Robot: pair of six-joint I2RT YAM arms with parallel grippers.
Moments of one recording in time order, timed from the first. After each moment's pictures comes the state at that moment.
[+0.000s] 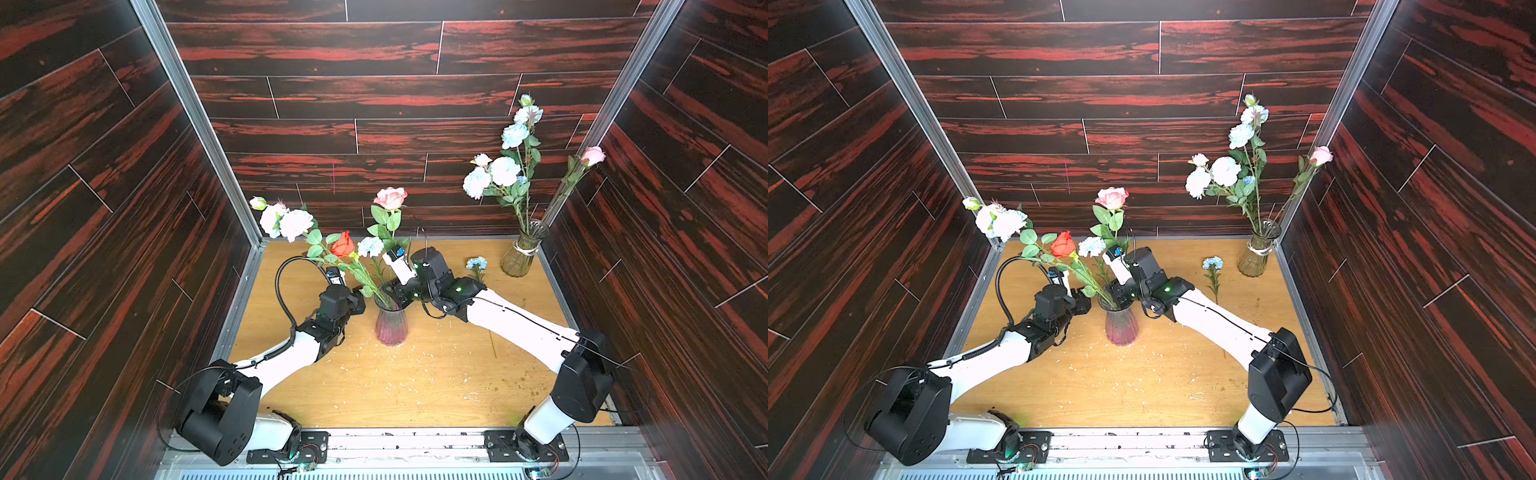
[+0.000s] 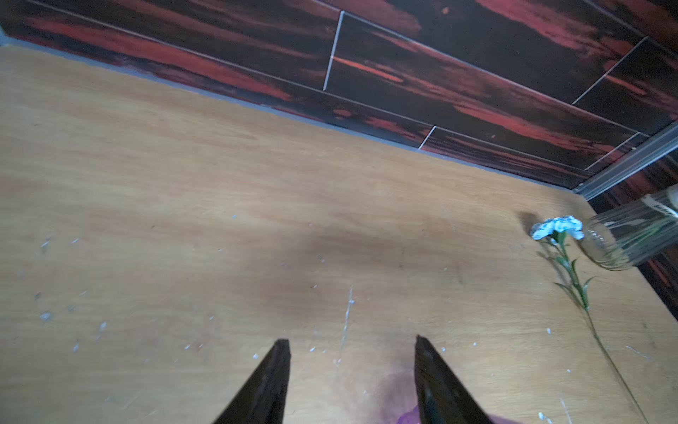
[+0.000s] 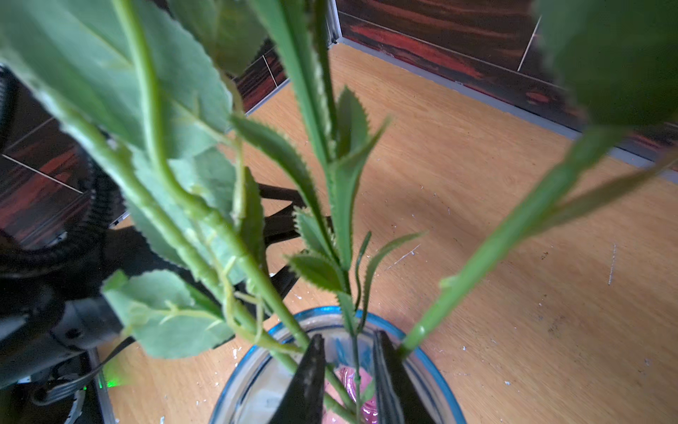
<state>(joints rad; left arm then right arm) -0.46 1.38 0.71 0.25 -0.20 -0.47 0.79 1.66 1.40 -0.34 -0.16 0.11</state>
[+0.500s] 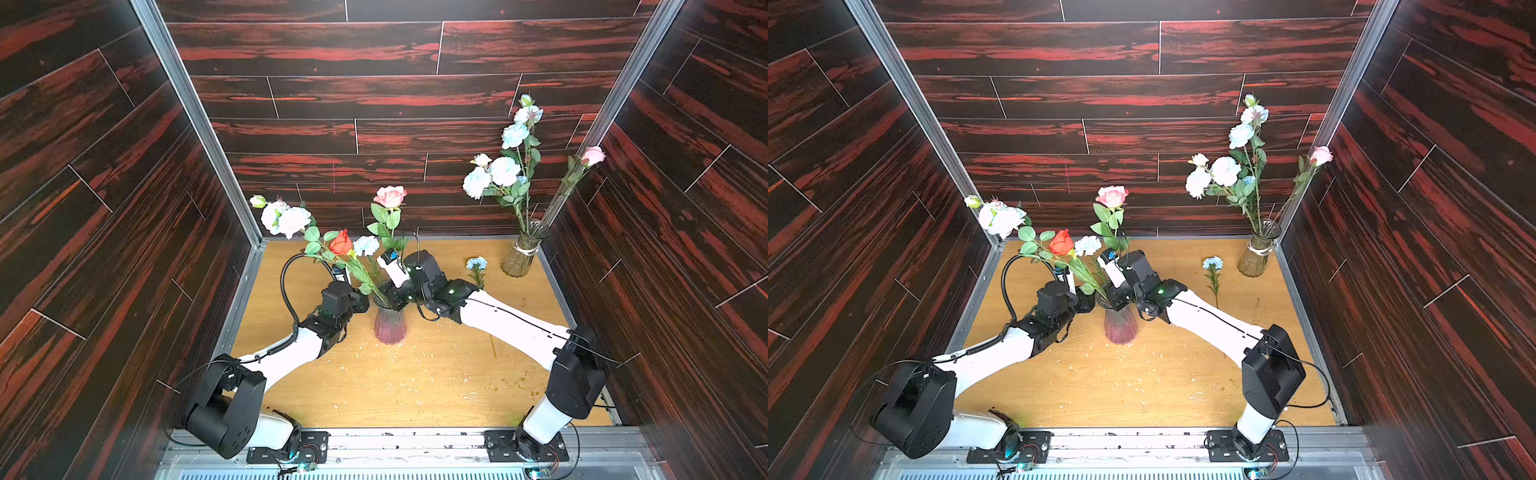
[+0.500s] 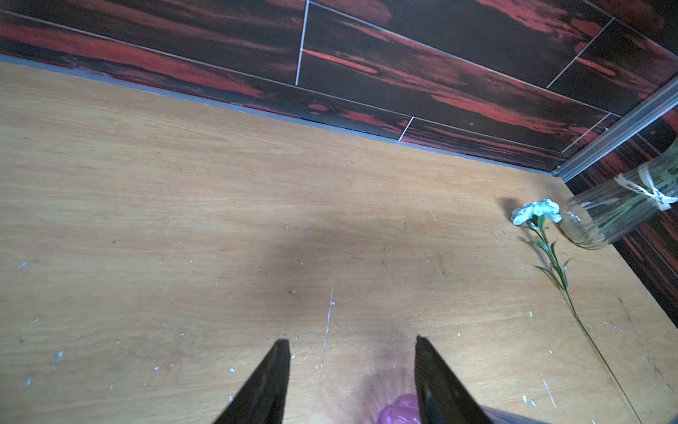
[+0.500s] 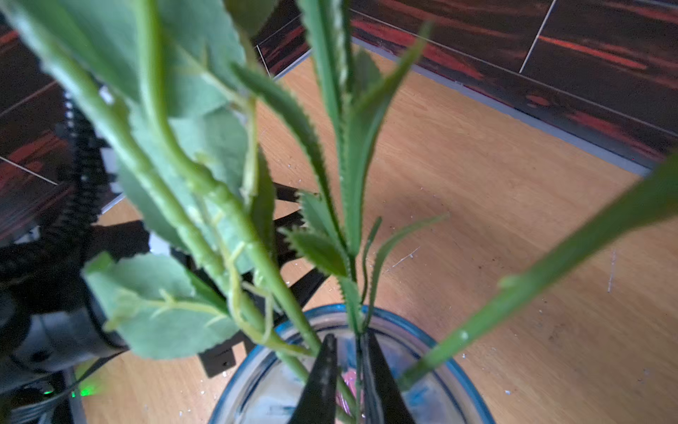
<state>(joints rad) -0.46 1.41 0.73 0.26 -0.13 -0.43 0.82 1.69 1.40 -0.32 -0.10 0.10</state>
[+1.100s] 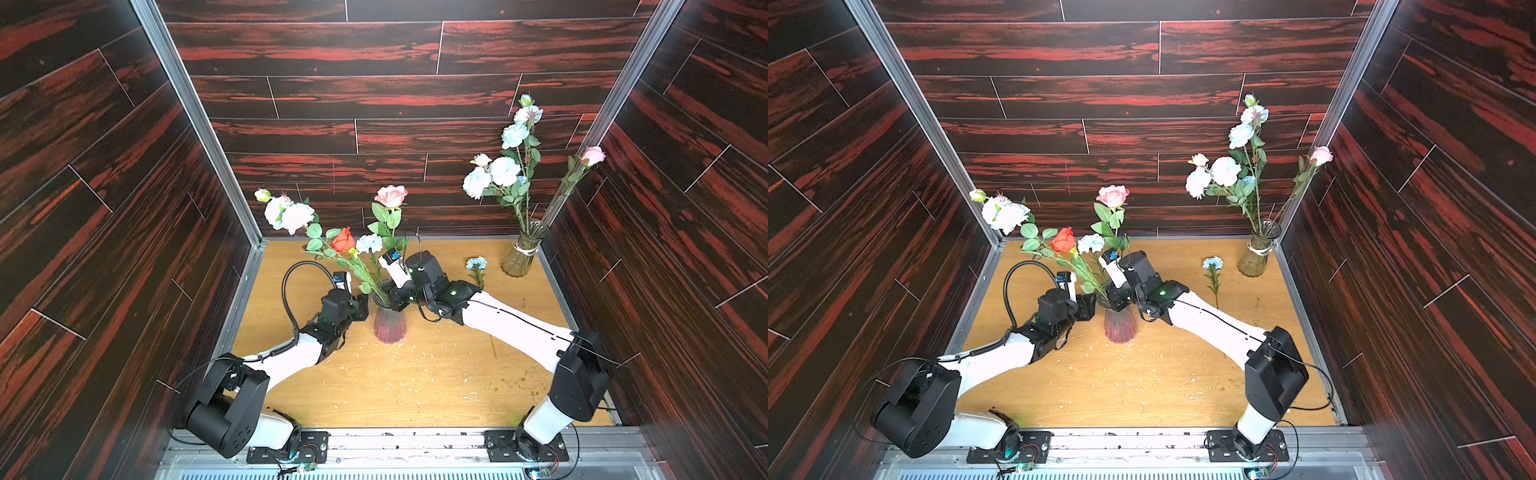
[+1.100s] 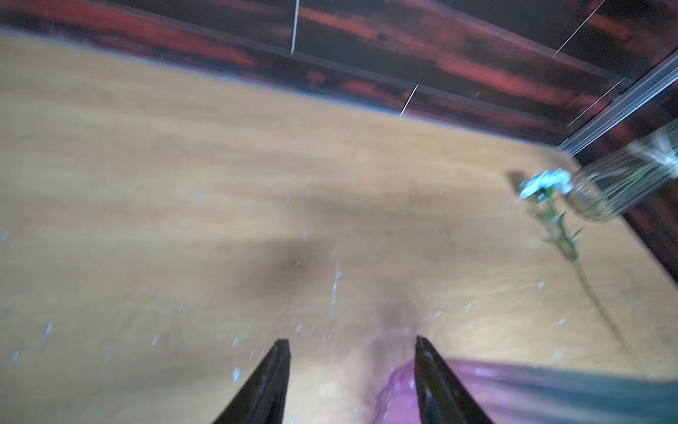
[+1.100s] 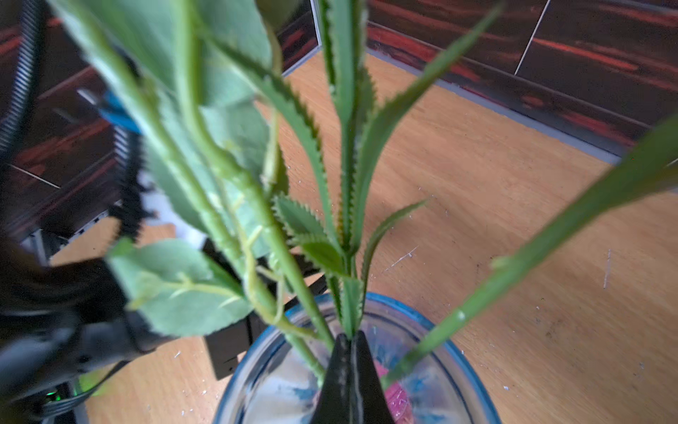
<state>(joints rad) -0.46 1.41 0.63 0.31 -0.12 -0.42 0.83 1.65 1.39 -0.31 -0.10 0.10</state>
